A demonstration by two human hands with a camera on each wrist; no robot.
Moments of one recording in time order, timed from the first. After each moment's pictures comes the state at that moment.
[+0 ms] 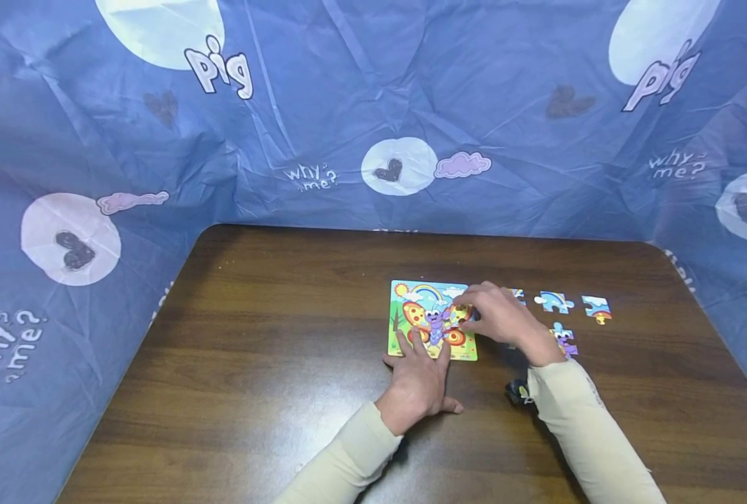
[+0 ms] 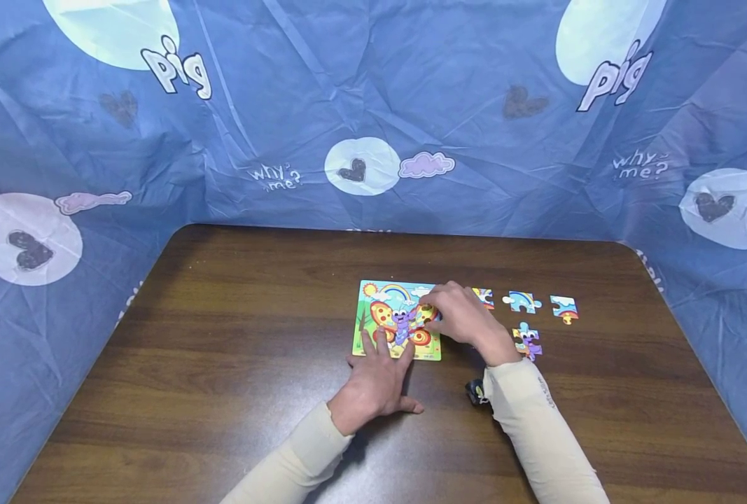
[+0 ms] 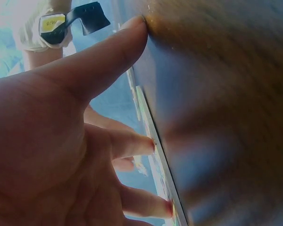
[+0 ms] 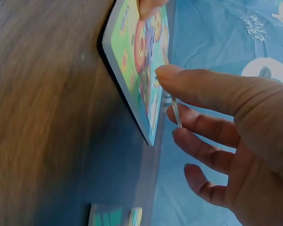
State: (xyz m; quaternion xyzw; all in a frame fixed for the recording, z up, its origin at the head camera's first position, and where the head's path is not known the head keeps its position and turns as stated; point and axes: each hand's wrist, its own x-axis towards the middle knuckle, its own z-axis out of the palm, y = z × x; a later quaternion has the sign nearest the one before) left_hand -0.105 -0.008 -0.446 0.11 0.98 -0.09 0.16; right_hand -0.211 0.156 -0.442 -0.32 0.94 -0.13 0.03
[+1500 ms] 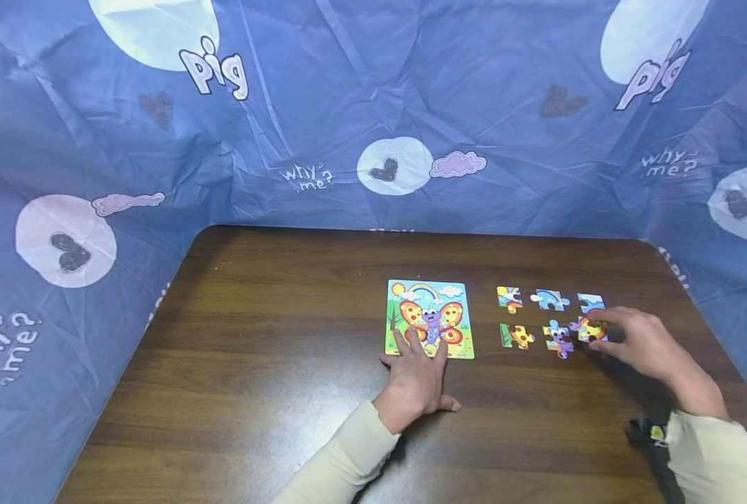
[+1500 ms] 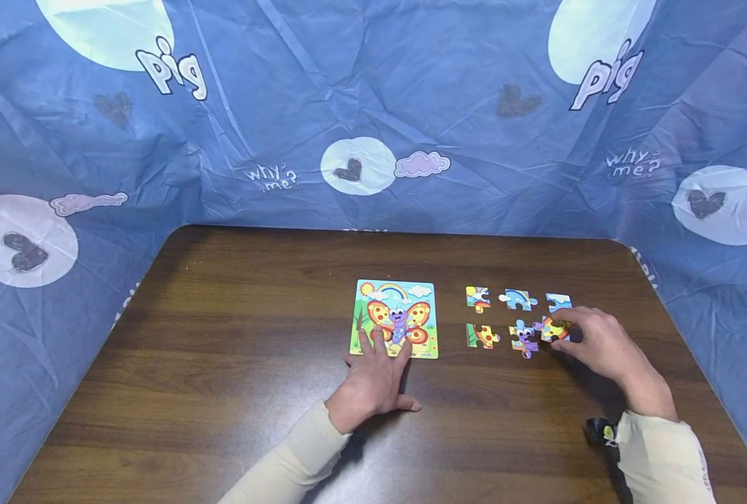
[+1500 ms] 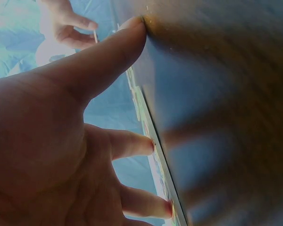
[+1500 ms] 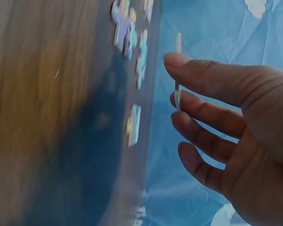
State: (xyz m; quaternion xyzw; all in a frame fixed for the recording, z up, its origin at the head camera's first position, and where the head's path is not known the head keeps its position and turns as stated) left_hand -0.105 -0.009 -0.447 0.12 0.98 -0.08 0.16; right_hand -0.163 0.346 -0.442 -0.24 0.96 -0.12 -0.12
